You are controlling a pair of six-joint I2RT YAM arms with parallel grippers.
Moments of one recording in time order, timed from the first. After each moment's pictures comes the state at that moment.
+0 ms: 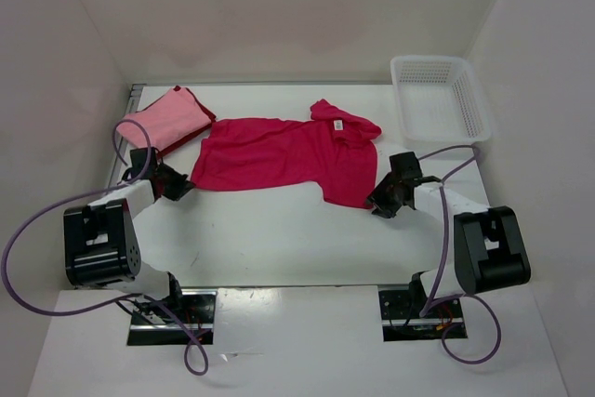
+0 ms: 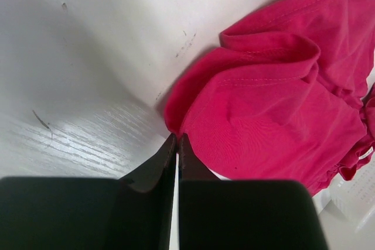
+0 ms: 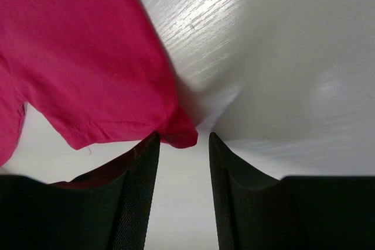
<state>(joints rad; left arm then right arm) 0.24 1.50 0.69 -0.11 0.23 -0.89 0.15 1.41 0.64 -0.33 -0.10 0.94</state>
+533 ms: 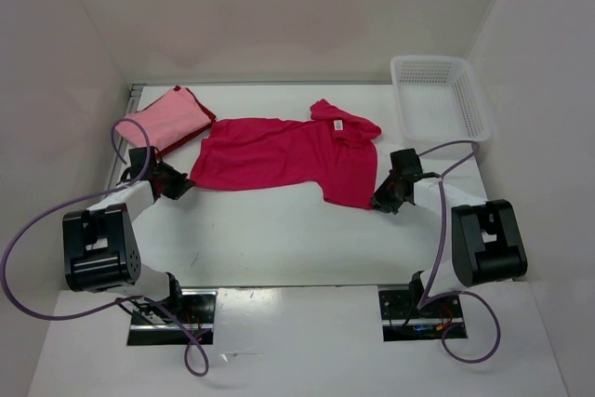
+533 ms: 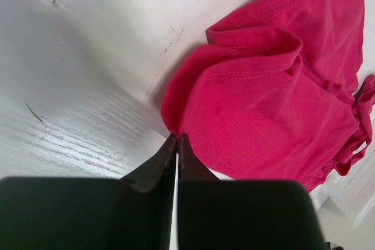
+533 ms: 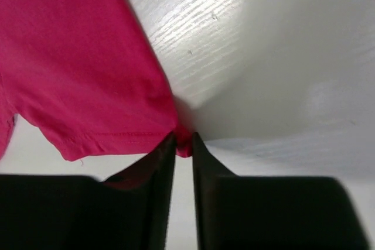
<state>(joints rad) 0.24 1.46 0.69 -0.12 0.23 -0.89 0.13 1.45 0.67 -0.33 -0.07 0.87</state>
